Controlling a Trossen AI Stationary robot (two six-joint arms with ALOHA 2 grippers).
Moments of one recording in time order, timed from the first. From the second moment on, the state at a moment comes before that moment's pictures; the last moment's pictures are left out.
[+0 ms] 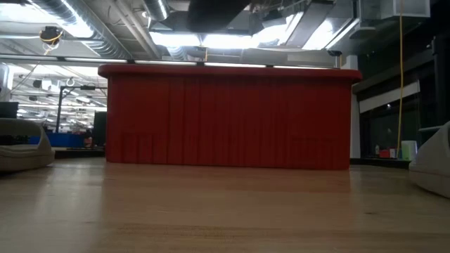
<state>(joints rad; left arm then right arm) -0.54 1.30 1.65 -1.13 -1.29 -0.31 0.05 1.73 1.88 -0.59 0.85 -0.20</state>
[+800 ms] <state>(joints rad) -0.54 1.12 1.65 -1.13 -1.29 -0.15 -0.32 1.74 1.88 -0.59 0.84 0.00</state>
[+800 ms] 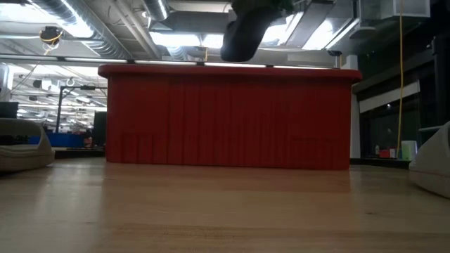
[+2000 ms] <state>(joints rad) -0.54 1.04 1.65 -1.13 -1.29 -0.06 -0.45 1.99 1.87 -0.77 0.78 0.34</state>
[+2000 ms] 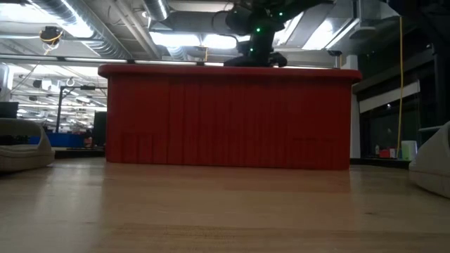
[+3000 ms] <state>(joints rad) -0.54 1.04 1.65 -1.16 -1.29 -0.06 -0.46 1.87 1.53 -0.45 0.78 0.40</state>
